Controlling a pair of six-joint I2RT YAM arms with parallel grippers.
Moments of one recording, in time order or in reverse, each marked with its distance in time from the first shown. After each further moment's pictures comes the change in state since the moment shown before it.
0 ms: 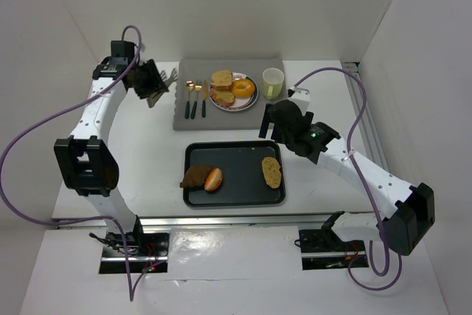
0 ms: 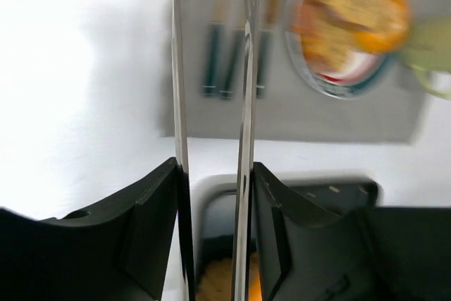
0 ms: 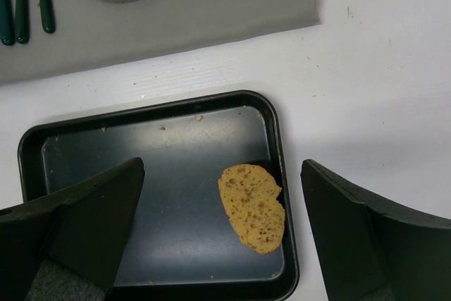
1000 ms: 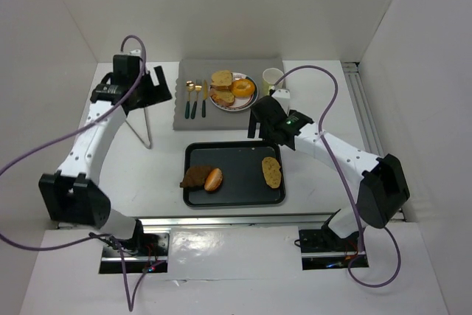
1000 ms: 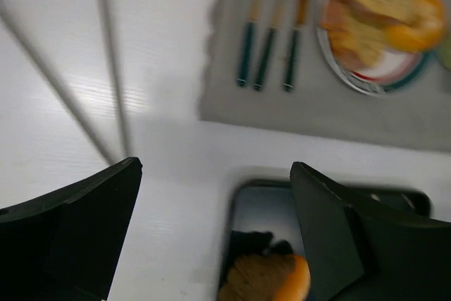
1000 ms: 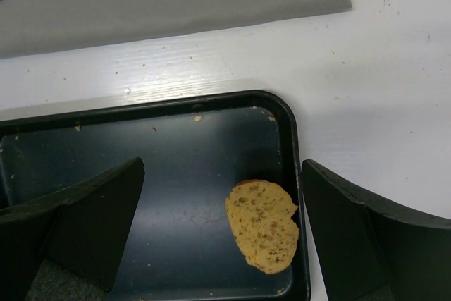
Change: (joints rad) left arm -0.034 -0.220 -0.222 0.045 -0.316 0.048; right arm 0.000 0.233 0.080 0.023 -0.039 -0.026
